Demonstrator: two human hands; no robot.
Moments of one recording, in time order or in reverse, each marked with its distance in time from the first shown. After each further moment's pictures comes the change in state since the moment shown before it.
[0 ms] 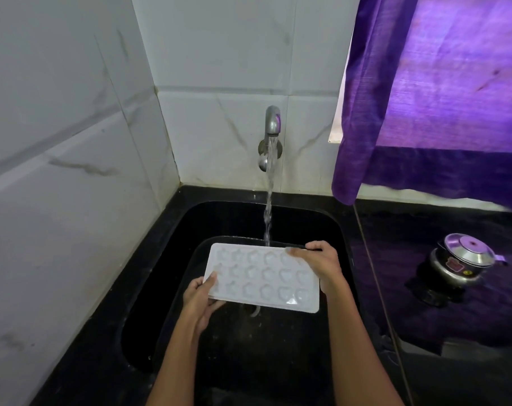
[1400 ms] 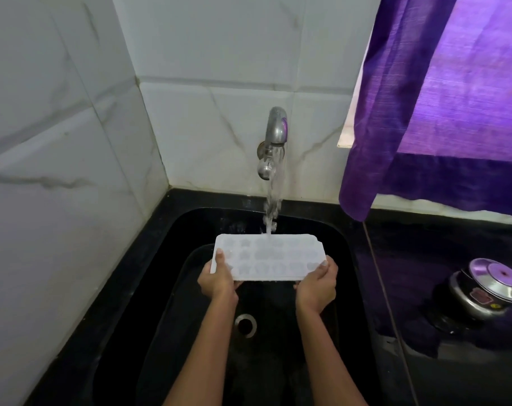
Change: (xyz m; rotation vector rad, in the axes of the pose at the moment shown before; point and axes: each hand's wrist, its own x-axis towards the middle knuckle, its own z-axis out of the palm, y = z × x) left_hand 0.052 0.028 0.102 -0.196 0.349 0.091; right_hand 0.045 0.026 0.057 0.179 0.603 -0.131
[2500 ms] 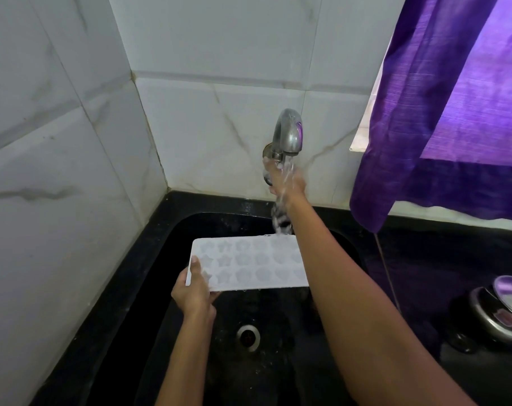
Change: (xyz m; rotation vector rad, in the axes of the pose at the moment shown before) left_hand 0.018 0.036 -0.025 -0.049 0.034 0.016; right_hand 0.054 -0.163 0.132 -0.053 -0.634 0.005
